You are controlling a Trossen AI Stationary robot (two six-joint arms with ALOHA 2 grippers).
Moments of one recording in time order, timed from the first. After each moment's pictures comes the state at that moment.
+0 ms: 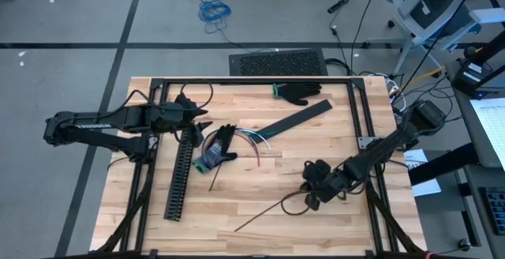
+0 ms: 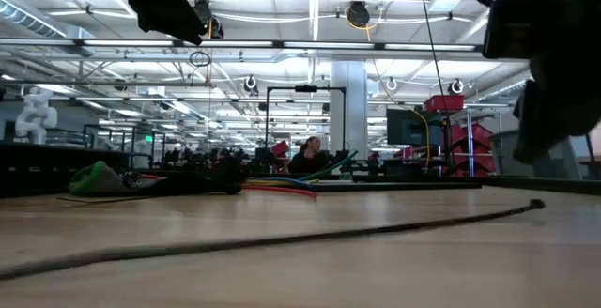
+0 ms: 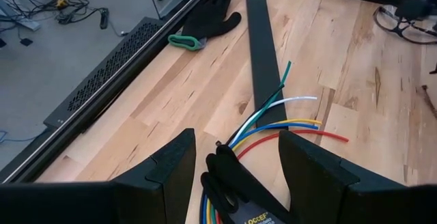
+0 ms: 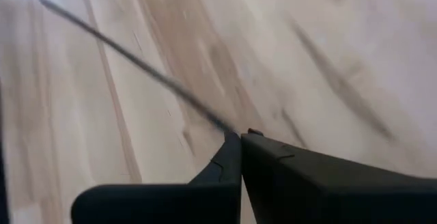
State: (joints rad) left arm 0.09 0.86 0.83 -0.58 -0.32 -0.20; right arm 0.58 1.38 0.63 -0.23 0.32 1.02
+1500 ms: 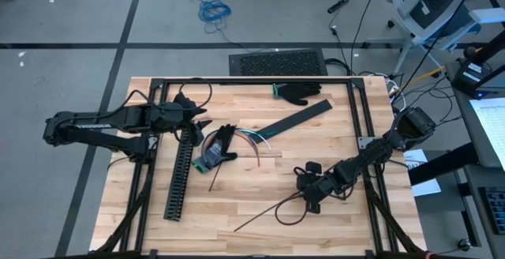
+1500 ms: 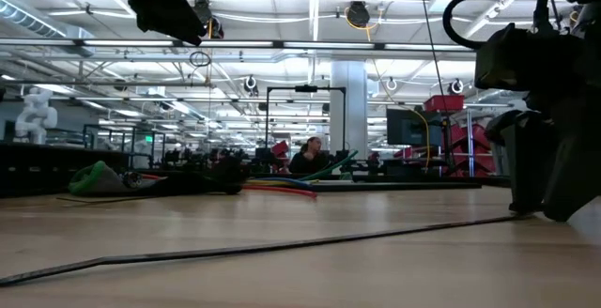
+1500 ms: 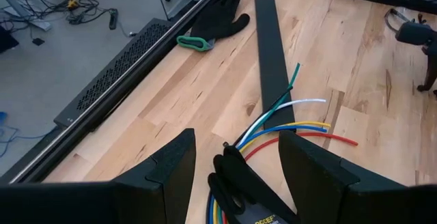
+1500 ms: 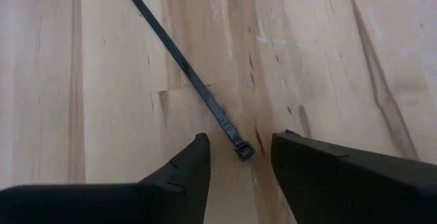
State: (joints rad) left arm 0.09 0.86 0.83 -0.59 -0.35 -0.20; right arm 0.55 1.58 0.64 -0.15 0.21 0.66
